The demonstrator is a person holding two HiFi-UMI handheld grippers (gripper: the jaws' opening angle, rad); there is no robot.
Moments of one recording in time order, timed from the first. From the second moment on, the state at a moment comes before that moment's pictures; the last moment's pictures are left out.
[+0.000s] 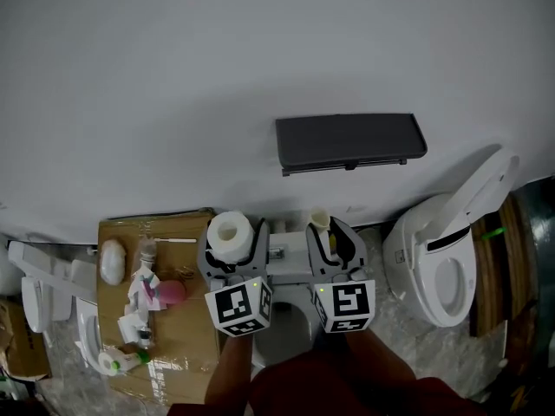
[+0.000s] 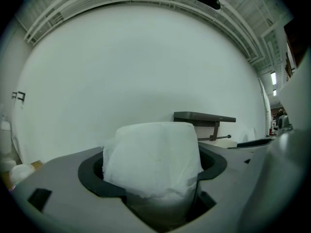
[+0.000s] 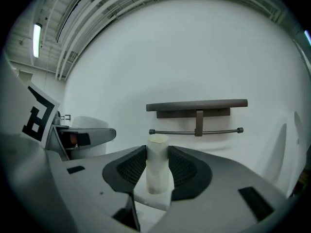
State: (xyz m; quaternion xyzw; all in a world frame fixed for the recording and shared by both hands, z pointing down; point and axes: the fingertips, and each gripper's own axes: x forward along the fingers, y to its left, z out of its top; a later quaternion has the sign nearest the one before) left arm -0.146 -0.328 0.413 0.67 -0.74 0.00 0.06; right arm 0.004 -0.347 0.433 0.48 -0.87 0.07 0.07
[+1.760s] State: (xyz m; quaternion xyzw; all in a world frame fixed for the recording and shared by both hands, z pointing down) left arm -0.094 -0.486 0.432 0.52 -0.49 -0.58 0.40; right arm 0.132 -0.393 0.497 0.58 -0.80 0.11 0.10
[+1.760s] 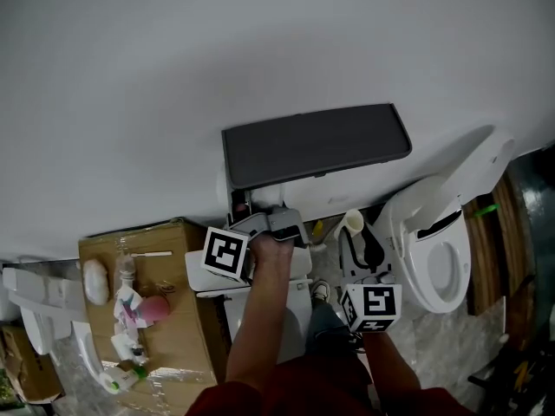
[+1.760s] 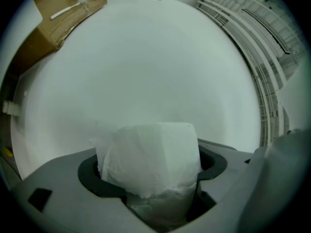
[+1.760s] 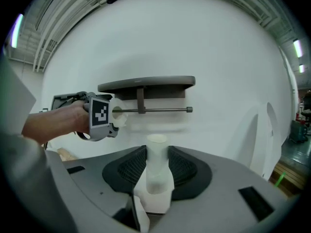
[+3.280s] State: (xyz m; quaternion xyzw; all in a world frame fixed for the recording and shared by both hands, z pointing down) left arm -0.022 -0.447 0.445 0.56 -0.44 -0.56 0.42; right arm 0.157 -0.370 0.479 0.59 -0.79 0.10 0.09
